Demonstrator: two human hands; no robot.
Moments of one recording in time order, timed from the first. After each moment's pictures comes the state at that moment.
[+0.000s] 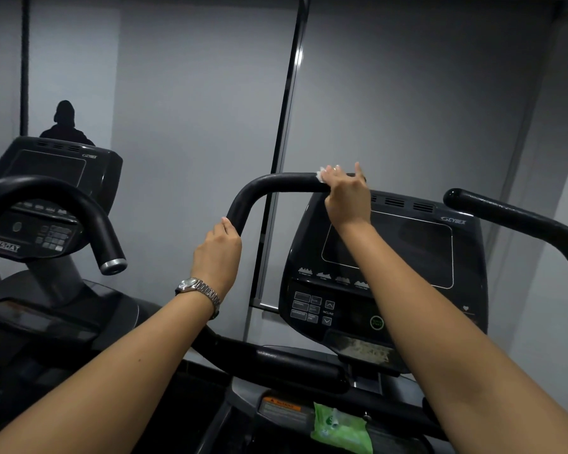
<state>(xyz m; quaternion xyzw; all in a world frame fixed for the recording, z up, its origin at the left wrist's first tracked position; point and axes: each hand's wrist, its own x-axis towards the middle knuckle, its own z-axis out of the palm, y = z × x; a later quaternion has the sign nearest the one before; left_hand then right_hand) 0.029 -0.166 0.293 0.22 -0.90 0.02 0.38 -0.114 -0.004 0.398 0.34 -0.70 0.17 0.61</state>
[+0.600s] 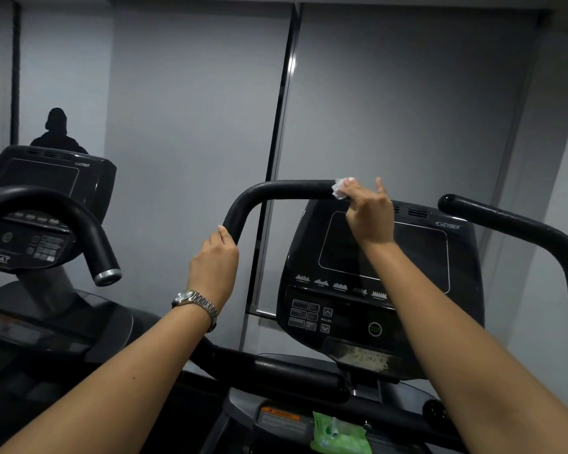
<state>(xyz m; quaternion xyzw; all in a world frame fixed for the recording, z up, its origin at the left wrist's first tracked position) 0.031 -0.166 0.291 0.21 -0.89 0.02 0.39 -0.135 0.039 0.390 0.33 -0.66 0.20 0.65</state>
